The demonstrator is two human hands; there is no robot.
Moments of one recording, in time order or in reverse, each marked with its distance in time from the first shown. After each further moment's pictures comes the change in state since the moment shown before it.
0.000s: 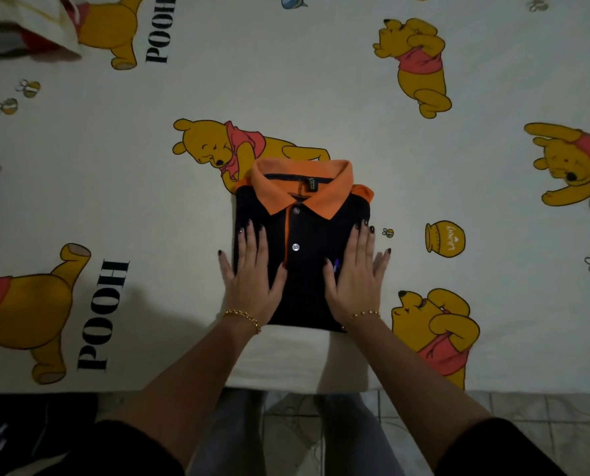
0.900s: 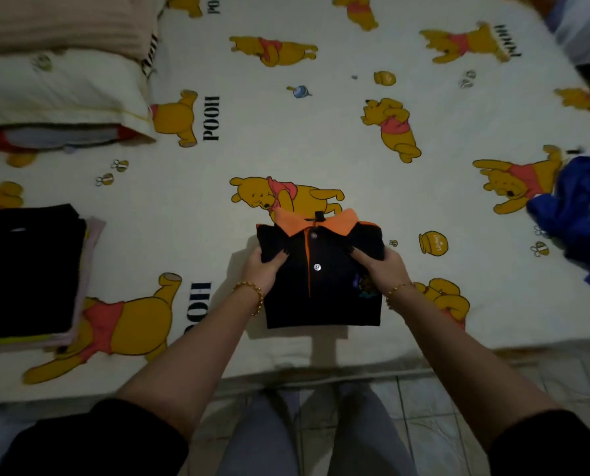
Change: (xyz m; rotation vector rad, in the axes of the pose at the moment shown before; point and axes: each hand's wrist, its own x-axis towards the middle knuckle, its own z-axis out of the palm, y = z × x) left_hand -0.014 -0.026 -0.174 -1.059 -0.221 -0.393; right_hand -0.022 -0.096 -0.134 0.975 -0.118 0.512
